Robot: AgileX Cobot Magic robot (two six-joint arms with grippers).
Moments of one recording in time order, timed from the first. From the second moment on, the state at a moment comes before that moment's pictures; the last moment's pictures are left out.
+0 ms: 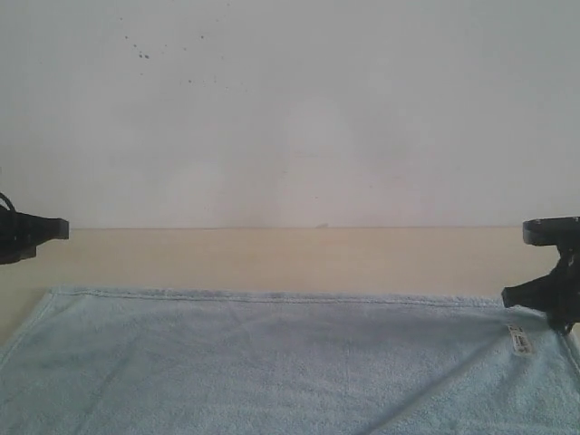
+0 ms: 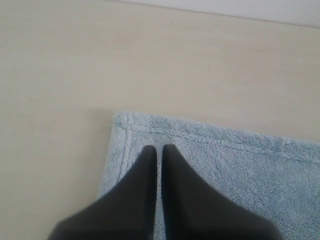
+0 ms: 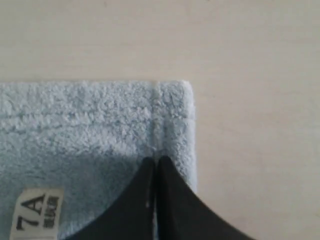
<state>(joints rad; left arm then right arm) 0.04 1.77 -1.07 -0.19 0.15 0.09 -0.07 2.11 -1.30 -0.20 0.38 0.12</state>
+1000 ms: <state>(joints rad) 0.01 1.40 -0.69 -0.31 0.07 0.08 -0.05 1.48 -0.53 0.06 0.13 0.07</state>
